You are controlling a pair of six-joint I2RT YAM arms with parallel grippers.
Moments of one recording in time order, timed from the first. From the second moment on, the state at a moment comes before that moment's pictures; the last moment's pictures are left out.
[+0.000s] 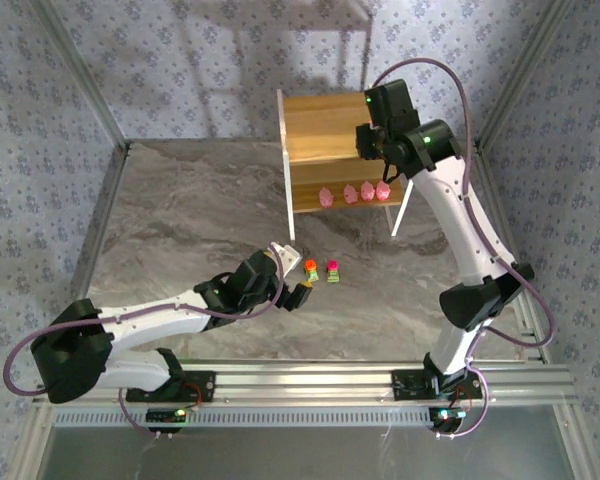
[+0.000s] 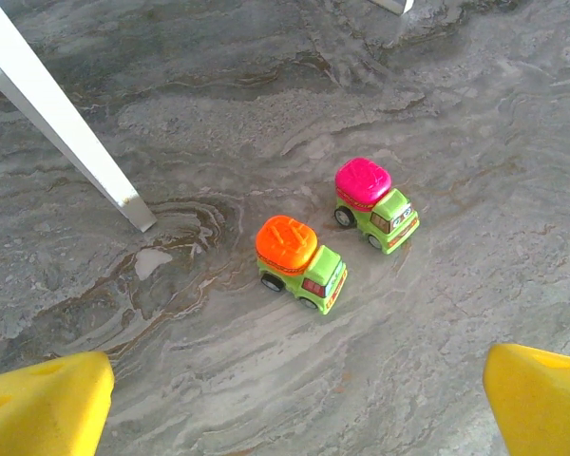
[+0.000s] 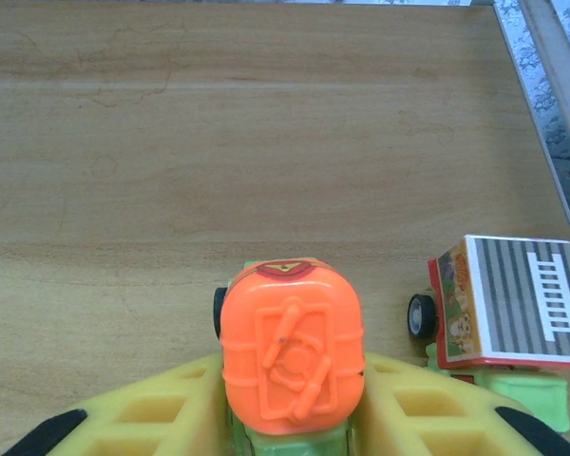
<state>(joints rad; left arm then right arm) -0.98 1.25 0.59 0.05 -0.19 -0.15 0.46 1.75 2.17 -1.13 0.32 0.22</state>
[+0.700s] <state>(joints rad) -0.98 1.25 0.59 0.05 -0.19 -0.15 0.46 1.76 2.16 -1.13 0.31 0.22</state>
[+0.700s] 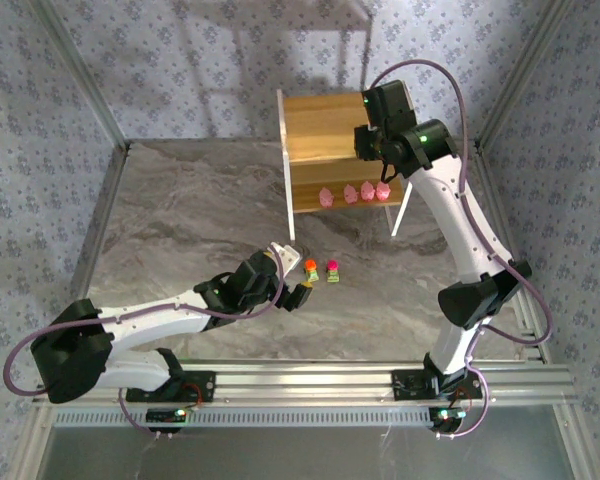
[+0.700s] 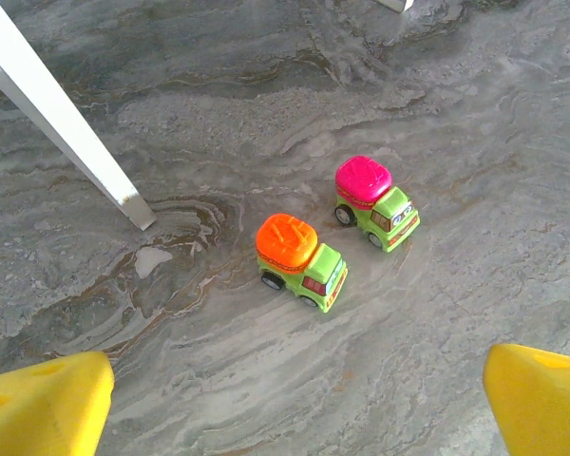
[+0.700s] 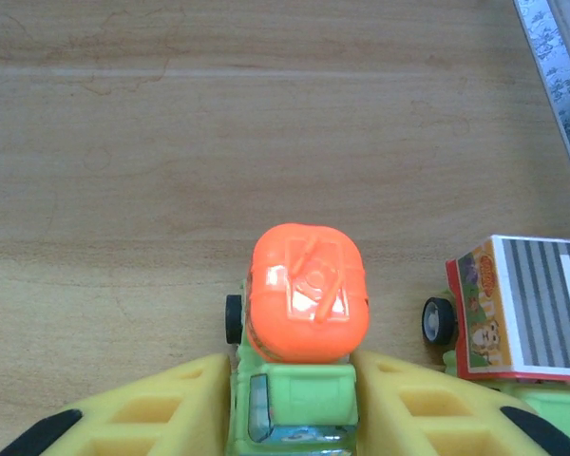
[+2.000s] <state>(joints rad) -0.98 1.24 0.59 0.05 -0.21 -0.15 0.48 1.76 2.20 -1.14 0.32 0.22</state>
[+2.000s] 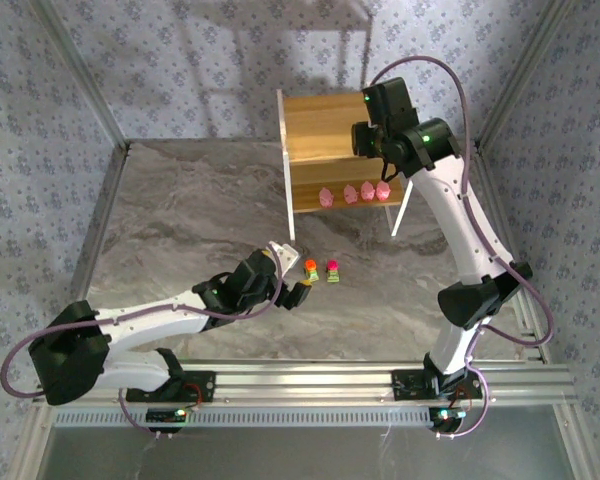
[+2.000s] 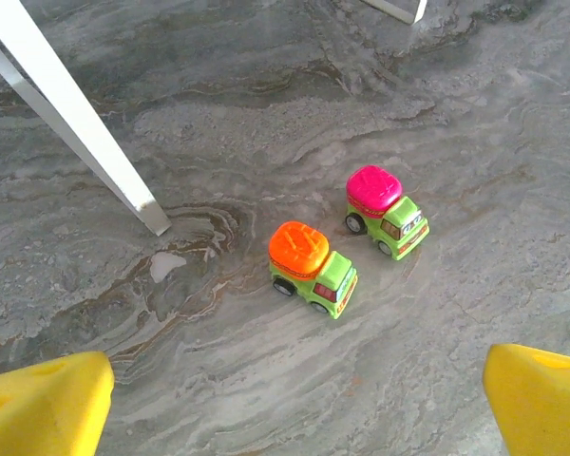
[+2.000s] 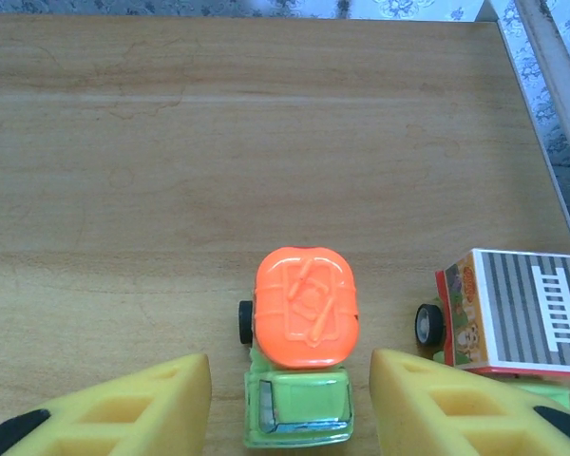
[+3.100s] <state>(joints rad) -0.95 1.22 0.59 0.04 -0.28 -0.18 0.70 1.43 1.68 -1.04 0.42 0.32</state>
